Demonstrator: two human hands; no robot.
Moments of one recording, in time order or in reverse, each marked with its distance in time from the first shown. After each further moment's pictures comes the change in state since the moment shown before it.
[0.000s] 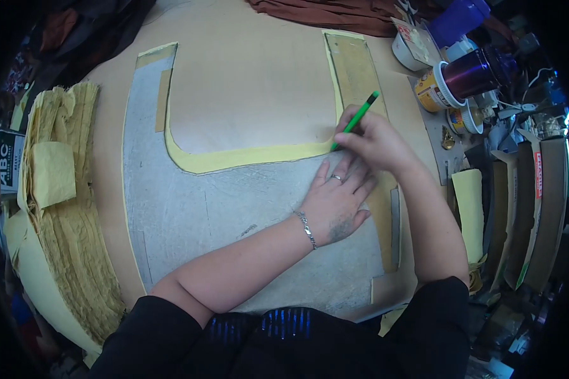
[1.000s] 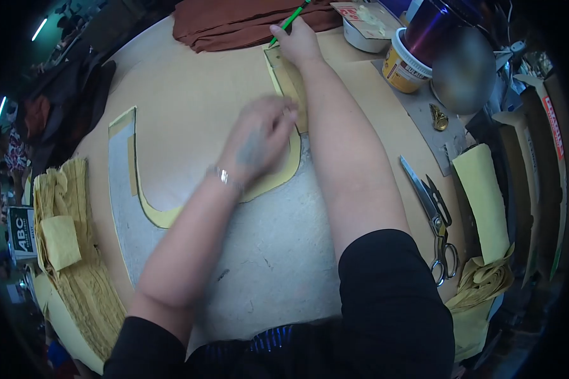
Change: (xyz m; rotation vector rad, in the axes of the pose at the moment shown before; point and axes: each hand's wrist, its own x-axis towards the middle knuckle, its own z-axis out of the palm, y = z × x) left_hand 0.100 -0.084 -0.046 -0.097 0.131 -0.050; right_hand 0.208 0.068 -0.072 0.109 0.928 -0.269
